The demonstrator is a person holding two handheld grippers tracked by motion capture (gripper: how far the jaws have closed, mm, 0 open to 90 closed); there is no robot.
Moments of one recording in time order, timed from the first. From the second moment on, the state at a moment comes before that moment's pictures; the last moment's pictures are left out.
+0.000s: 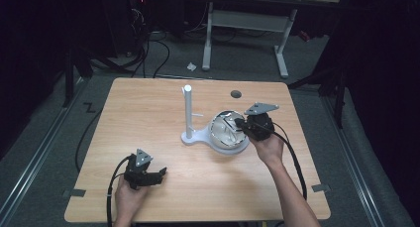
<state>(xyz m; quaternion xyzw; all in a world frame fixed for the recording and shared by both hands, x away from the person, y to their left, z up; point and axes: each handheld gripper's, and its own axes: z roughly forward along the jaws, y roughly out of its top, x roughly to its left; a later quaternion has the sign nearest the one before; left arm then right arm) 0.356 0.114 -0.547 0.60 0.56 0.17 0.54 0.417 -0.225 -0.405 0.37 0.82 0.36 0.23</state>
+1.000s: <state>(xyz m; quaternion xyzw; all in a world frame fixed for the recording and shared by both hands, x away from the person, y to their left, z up) 0.356 0.114 -0.547 0.60 0.56 0.17 0.54 0.427 -0.220 -0.416 0.39 0.83 0.35 0.20</state>
